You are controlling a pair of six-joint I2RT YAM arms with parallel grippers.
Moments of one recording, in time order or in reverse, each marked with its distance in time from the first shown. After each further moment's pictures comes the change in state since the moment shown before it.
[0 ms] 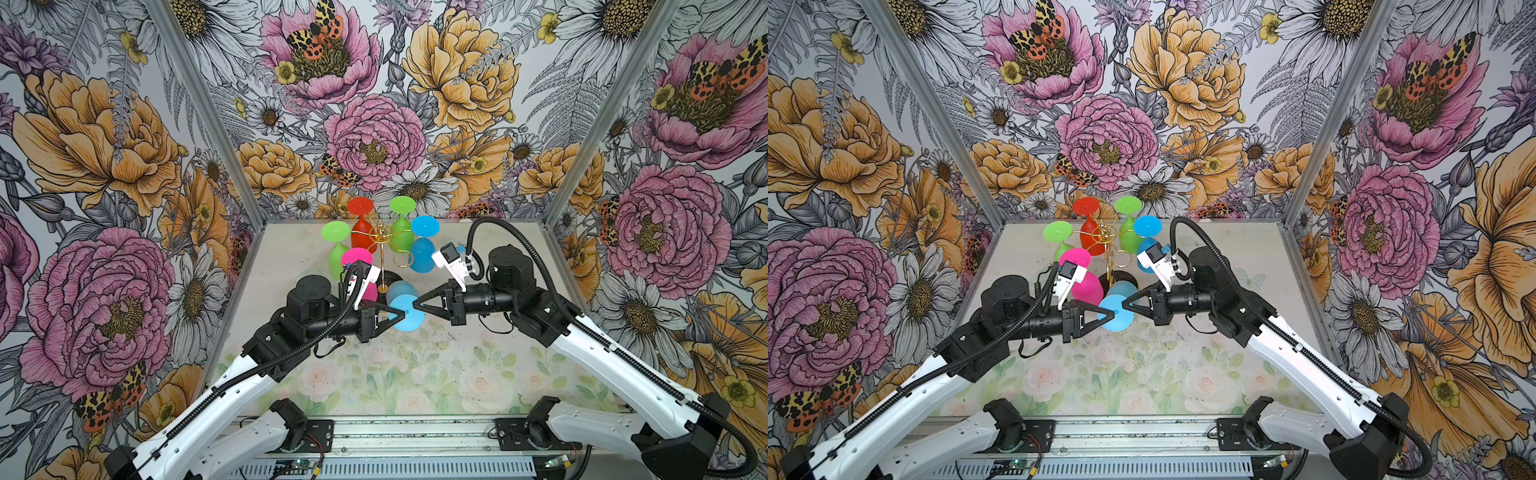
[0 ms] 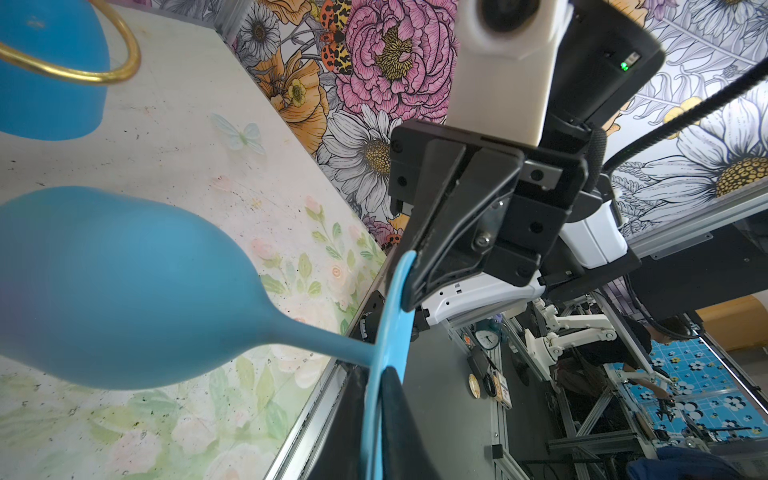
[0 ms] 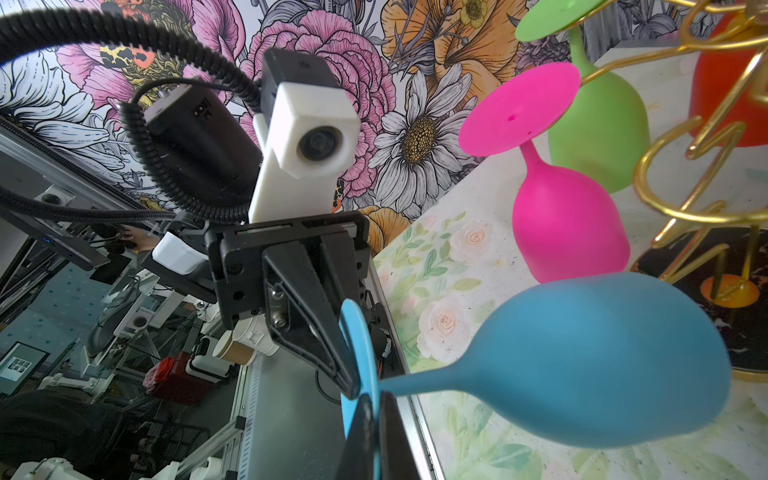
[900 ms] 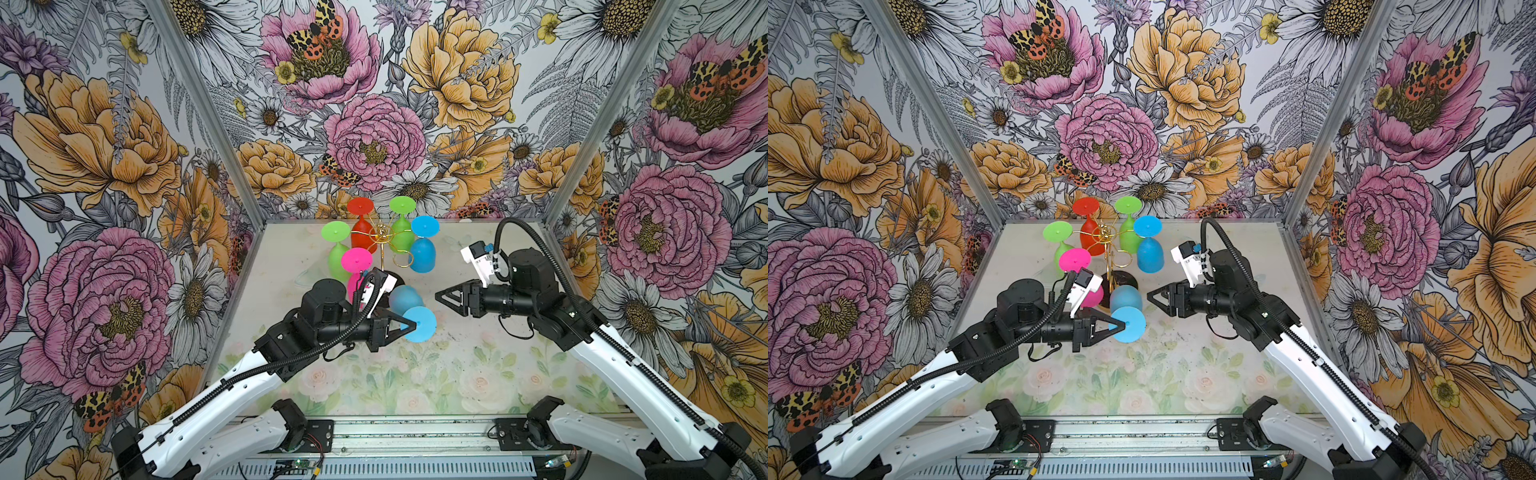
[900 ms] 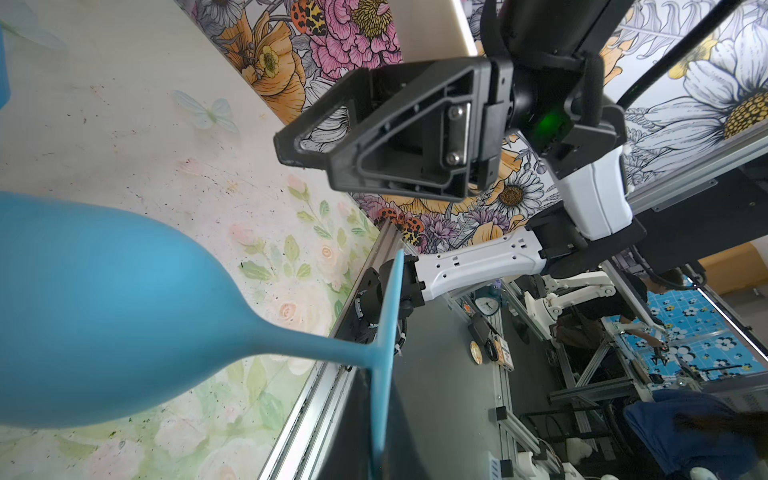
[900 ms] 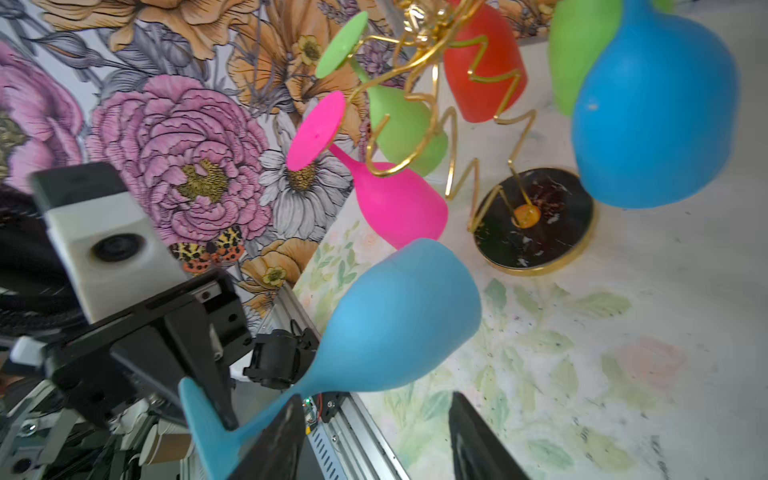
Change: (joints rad) left arm -0.126 0.053 0.000 0.014 -0.035 0.071; right arm -0.123 -0.077 0.018 -0.289 0.294 0.050
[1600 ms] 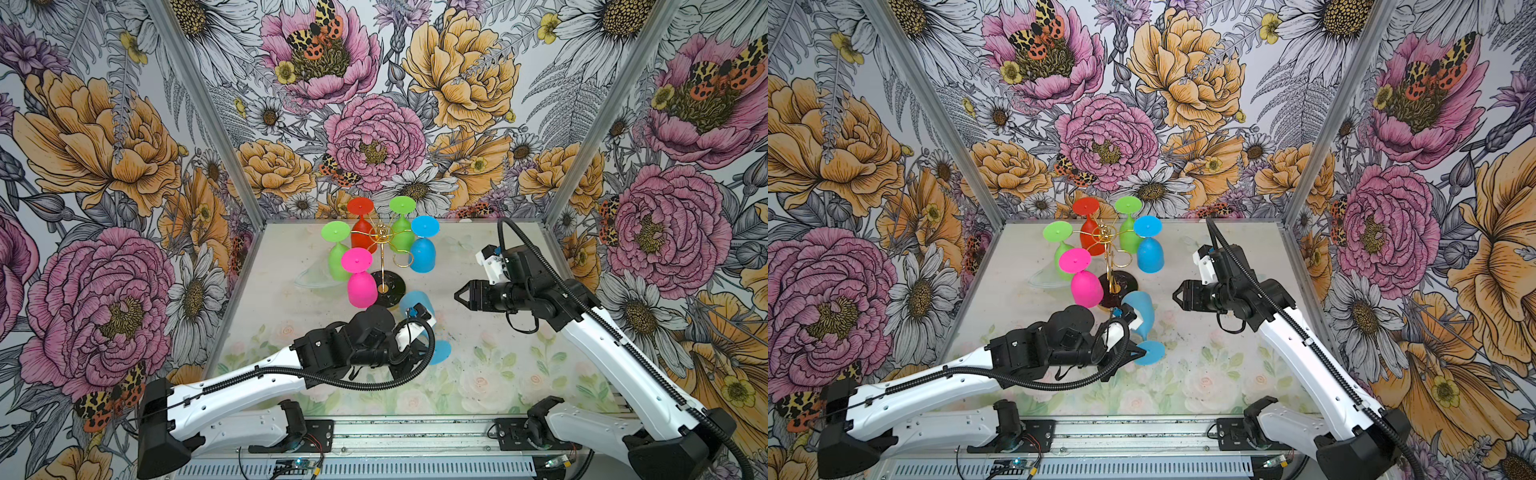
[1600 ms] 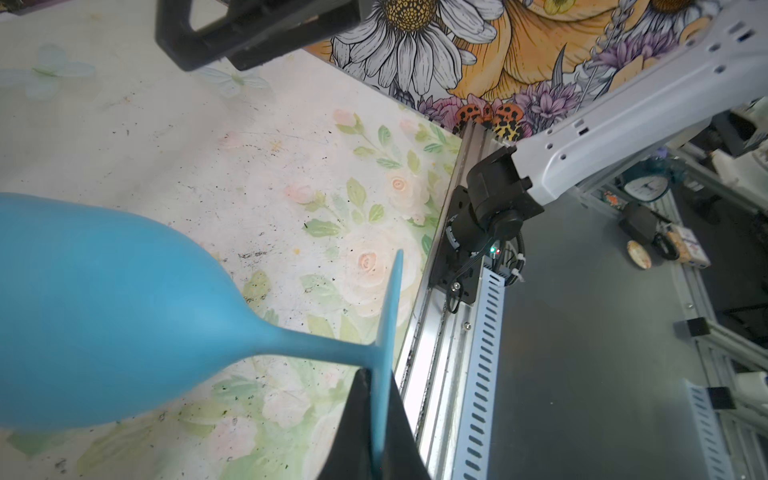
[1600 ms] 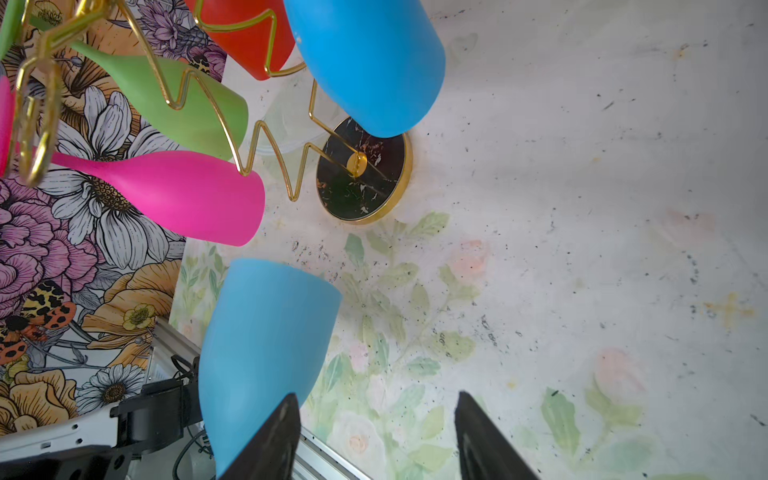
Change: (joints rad) left arm -0.332 0.146 0.002 -0.102 -0.429 0.414; right arm -0.124 0.088 0.048 -0.260 0.171 -0.019
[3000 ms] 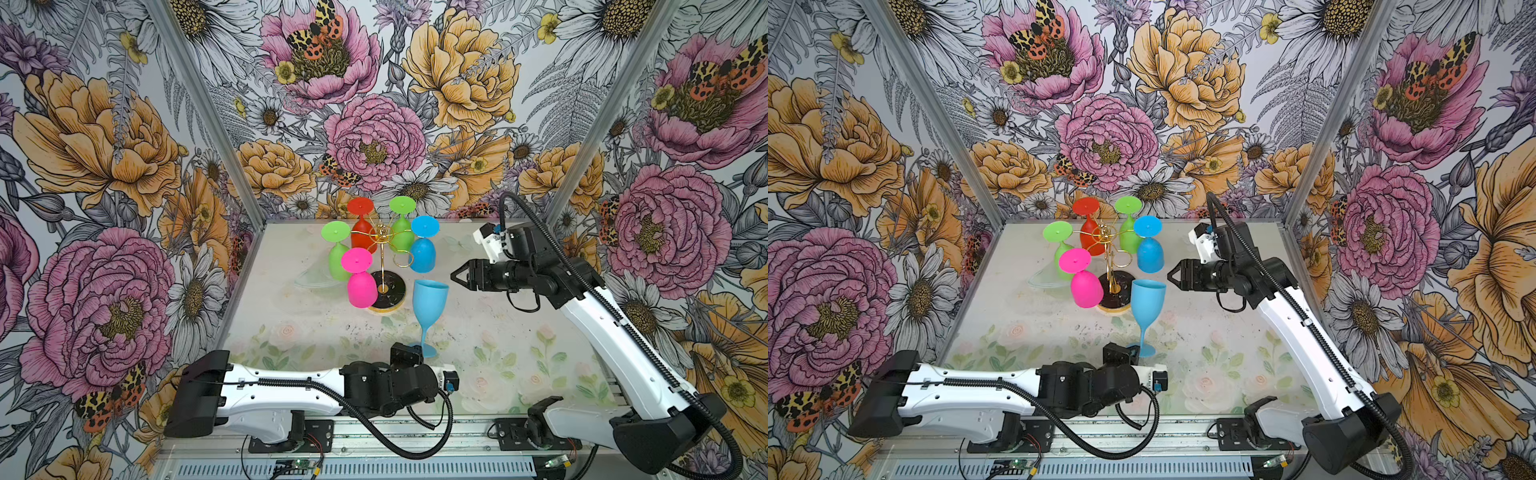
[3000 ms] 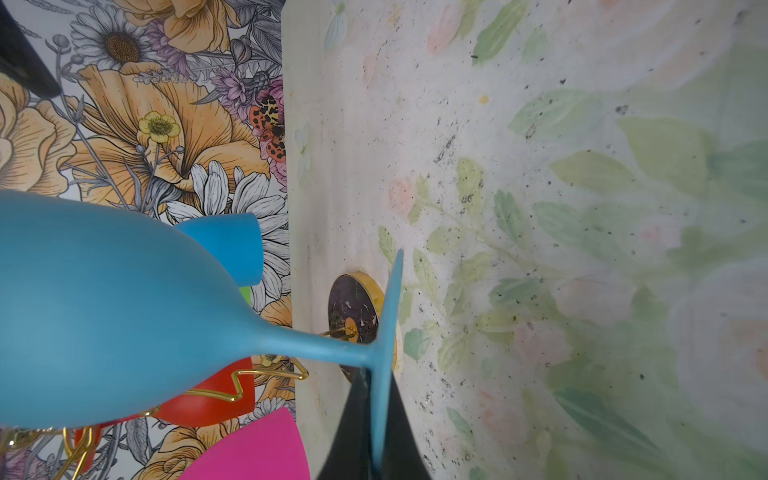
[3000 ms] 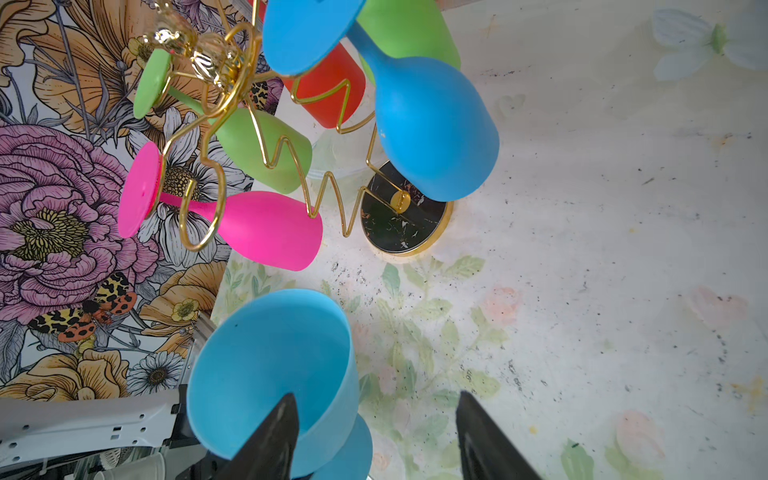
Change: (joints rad) left arm -0.326 0.219 -0.072 0.045 -0.956 0.846; right arm -0.046 0.118 0.214 -0.031 -0.129 -0.079
